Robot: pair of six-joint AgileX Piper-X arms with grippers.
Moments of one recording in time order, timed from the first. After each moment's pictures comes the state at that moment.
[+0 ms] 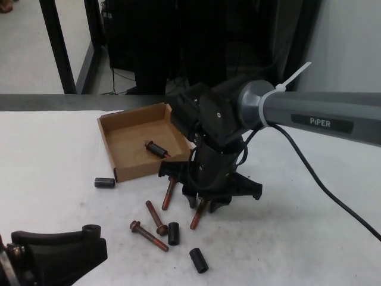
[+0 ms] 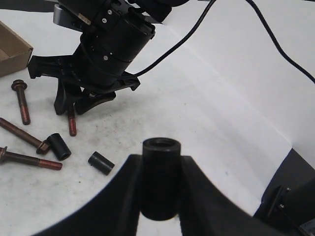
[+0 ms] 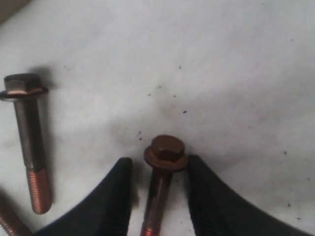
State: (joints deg) left arm -20.0 22.2 -12.8 15.4 34.4 -17.6; right arm 37.1 123.0 -92.3 55.0 0.9 49.1
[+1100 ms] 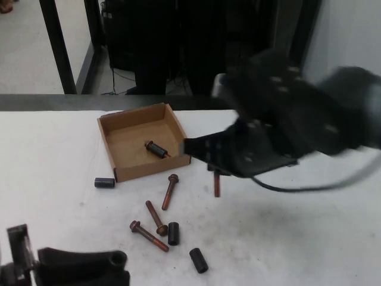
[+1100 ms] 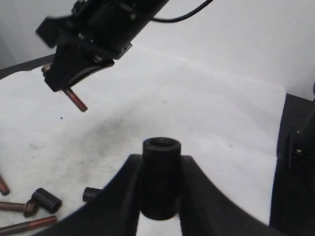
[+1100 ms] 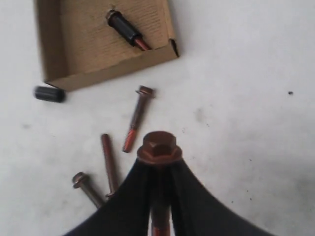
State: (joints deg) left arm -26.9 22.2 -4.9 0.3 36.3 1.8; right arm 38.5 90.7 -62.8 27.6 4.7 32.4
